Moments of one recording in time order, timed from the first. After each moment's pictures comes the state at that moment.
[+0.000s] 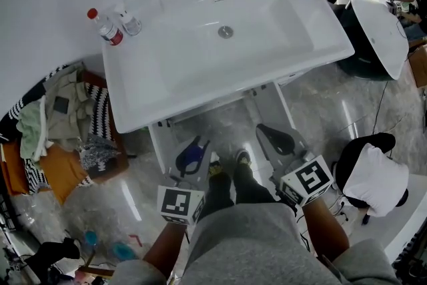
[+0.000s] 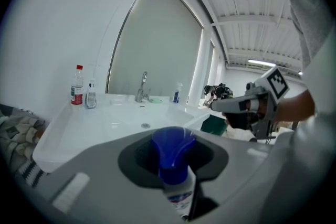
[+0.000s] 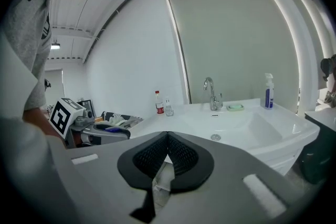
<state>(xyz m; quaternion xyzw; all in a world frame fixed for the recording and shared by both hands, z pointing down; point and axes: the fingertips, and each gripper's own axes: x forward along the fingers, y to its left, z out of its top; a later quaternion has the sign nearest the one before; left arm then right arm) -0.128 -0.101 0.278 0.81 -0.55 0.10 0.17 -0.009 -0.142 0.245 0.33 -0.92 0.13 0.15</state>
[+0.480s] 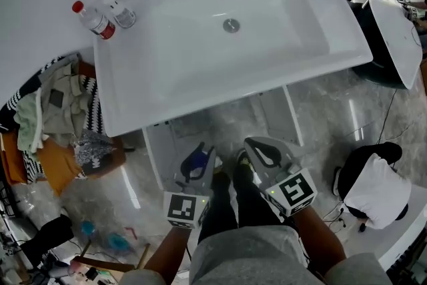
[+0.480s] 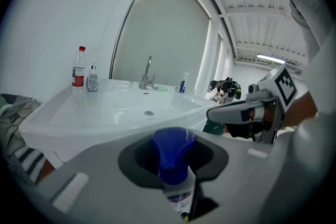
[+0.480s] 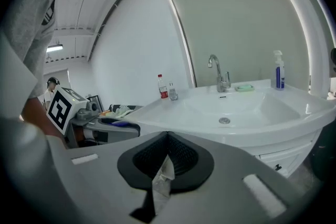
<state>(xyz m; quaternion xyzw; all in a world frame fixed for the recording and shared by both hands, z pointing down) -0.110 -0.122 0.347 0.78 -0.57 0.13 0.21 -0.025 -0.152 0.331 0.28 -0.93 0.16 0.18</state>
